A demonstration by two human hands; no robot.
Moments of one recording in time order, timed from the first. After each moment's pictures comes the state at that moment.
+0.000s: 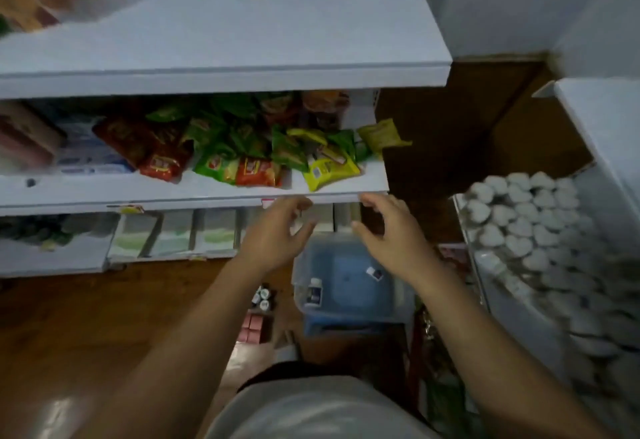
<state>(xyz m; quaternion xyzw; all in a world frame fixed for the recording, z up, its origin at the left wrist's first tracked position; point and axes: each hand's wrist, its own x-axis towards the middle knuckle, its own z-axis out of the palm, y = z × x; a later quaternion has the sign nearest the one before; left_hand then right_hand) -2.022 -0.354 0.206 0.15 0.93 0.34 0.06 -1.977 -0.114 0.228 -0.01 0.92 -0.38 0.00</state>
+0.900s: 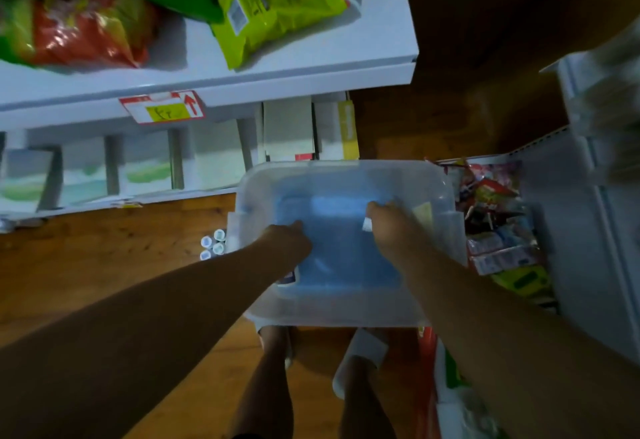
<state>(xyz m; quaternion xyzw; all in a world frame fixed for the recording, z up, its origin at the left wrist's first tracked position) -2.050 -0.269 -0.171 0.35 0.79 -0.21 0.46 -2.012 -0.054 -0.205 0.08 0.94 -0.09 0.31</state>
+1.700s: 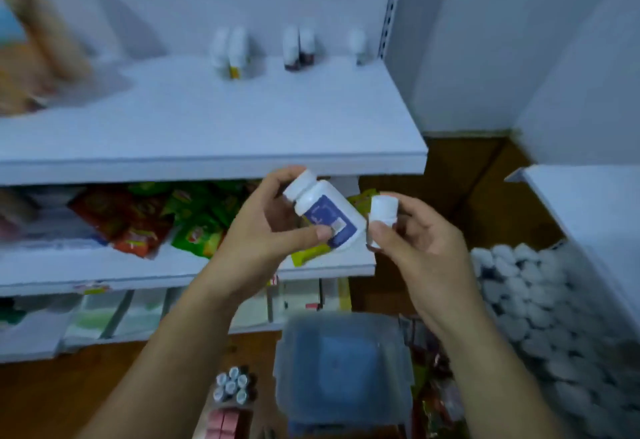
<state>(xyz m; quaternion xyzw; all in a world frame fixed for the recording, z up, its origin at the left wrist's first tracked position) -2.075 -0.317 0.343 0.17 0.61 0.76 0.14 -2.010 -0.106 0.344 0.07 0.69 -0.72 -0.11</state>
